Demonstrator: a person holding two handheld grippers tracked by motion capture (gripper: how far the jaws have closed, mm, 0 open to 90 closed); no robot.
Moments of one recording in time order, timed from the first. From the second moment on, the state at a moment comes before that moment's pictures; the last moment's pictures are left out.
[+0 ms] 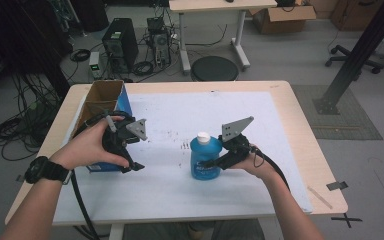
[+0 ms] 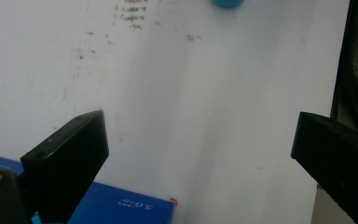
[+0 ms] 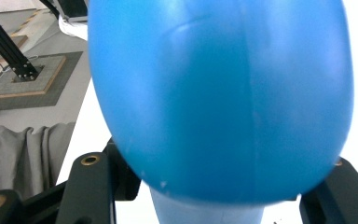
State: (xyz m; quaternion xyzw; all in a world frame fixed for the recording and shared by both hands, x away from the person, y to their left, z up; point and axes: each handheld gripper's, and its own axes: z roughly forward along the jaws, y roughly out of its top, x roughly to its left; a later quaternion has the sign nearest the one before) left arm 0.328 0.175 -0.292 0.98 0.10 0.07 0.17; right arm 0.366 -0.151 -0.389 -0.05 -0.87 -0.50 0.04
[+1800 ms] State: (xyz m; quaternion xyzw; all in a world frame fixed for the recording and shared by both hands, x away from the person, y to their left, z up) left arm 0.322 0.116 -0.214 0.98 0.05 0.09 0.17; right arm 0.358 -0.040 -0.303 0.05 -0.89 -0.45 0.04
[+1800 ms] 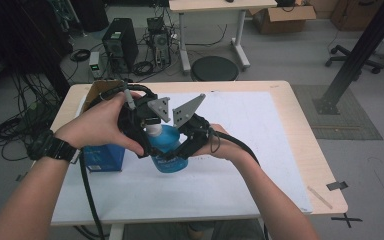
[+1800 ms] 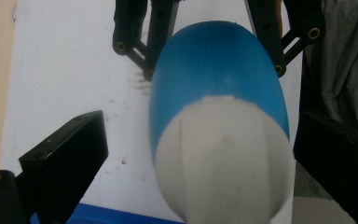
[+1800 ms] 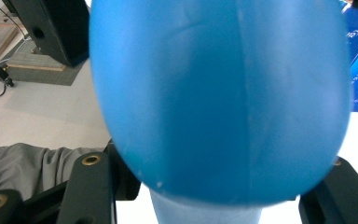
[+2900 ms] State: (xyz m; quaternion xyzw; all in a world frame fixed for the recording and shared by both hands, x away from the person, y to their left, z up) left arm 0.325 0.107 -0.216 0.98 0.05 0.06 0.16; right arm 0.356 -0.041 -0.302 0.05 -0.89 -0.45 0.04
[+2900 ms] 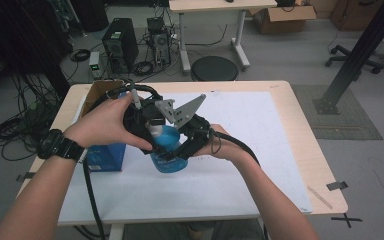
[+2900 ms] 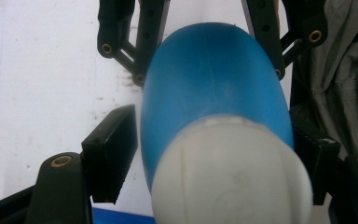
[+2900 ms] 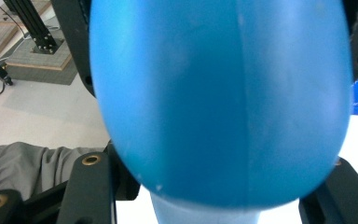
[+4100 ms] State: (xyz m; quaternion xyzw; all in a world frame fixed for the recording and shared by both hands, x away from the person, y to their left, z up) left arm 0.329 0.101 -0.211 0.99 0.08 0.05 0.14; right arm 0.363 -0.042 -0.304 0.04 -0.89 -0.44 0.06
